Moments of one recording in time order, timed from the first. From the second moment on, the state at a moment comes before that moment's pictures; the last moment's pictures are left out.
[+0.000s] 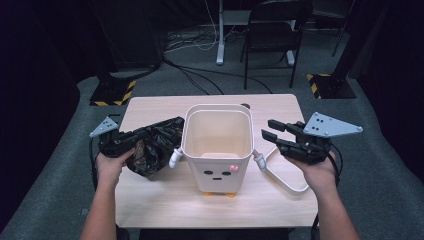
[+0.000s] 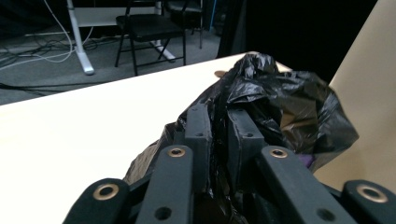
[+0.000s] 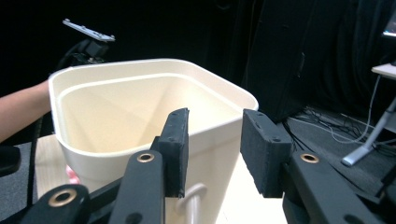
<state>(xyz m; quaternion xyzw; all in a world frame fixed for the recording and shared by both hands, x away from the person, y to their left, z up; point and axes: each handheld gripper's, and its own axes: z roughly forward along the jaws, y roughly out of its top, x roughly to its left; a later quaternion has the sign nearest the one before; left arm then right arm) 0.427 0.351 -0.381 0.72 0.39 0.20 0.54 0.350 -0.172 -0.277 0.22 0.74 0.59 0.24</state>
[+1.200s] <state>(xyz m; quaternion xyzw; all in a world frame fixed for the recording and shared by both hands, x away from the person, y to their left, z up) 0.417 0.355 -0.359 0.70 0.39 0.21 0.55 0.340 -0.199 -0.333 0.27 0.74 0.55 0.27</state>
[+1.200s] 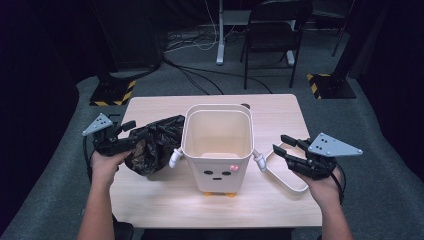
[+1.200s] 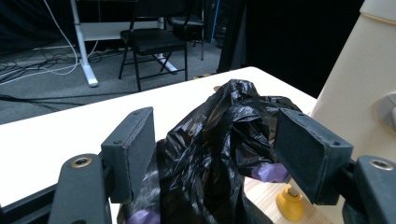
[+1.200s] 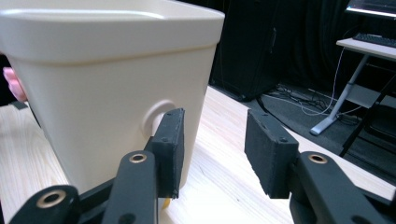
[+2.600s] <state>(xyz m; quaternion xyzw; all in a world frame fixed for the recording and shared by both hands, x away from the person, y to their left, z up) 0.400 0.339 -0.347 0.72 0.36 0.23 0.54 0.363 -0.235 -0.438 0.34 0.76 0.50 0.24</state>
